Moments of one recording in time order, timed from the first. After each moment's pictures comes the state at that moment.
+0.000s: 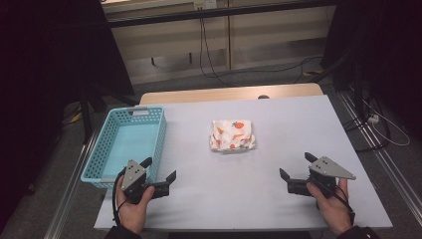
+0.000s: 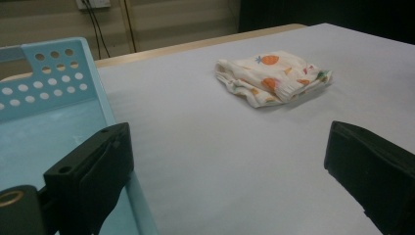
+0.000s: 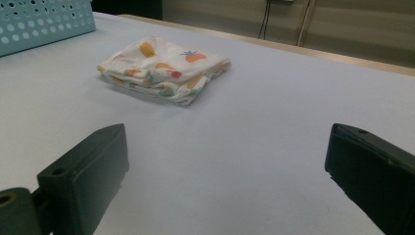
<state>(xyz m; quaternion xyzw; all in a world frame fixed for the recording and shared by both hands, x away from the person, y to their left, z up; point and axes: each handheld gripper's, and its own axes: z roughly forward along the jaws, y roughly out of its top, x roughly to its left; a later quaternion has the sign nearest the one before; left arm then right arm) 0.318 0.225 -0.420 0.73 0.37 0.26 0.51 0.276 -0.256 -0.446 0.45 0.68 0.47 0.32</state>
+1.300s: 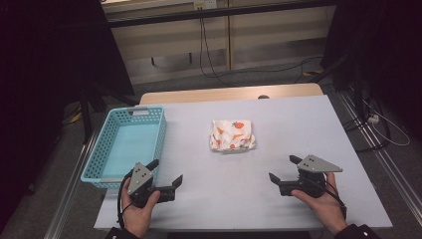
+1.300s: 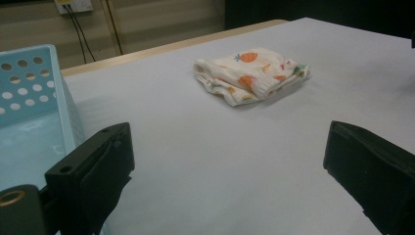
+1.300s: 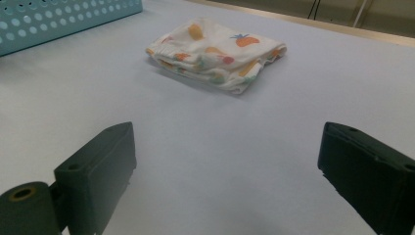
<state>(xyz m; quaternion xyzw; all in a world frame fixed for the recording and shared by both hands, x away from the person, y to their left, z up) 0.309 0.210 -0.419 0.75 0.34 0.25 0.51 0.287 -0.238 -0.447 0.42 0.73 0.48 0.25</state>
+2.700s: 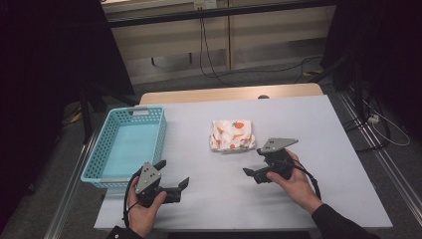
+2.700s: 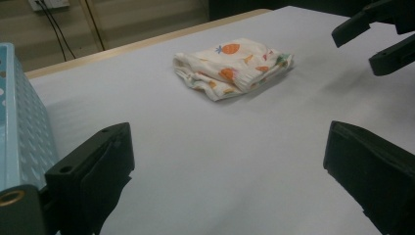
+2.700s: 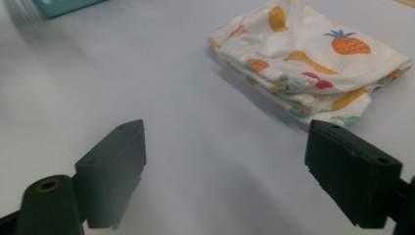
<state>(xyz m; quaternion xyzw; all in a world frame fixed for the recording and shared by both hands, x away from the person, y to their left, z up) 0.312 0.198 -0.424 0.77 0.31 0.24 0.50 0.349 -0.177 -0.429 0.34 0.83 0.42 0.15</state>
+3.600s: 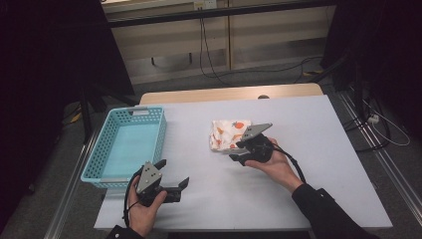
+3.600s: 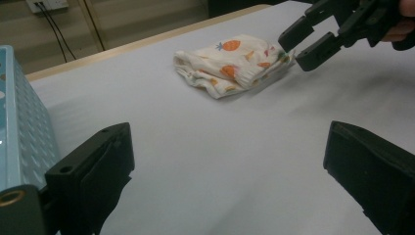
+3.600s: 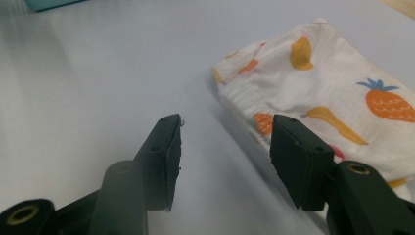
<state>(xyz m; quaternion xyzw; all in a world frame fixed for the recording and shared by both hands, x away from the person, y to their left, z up) 0.314 0.197 -0.424 0.78 0.30 0.24 0.50 0.405 -0.141 -0.428 0.28 0.86 0.41 0.13</state>
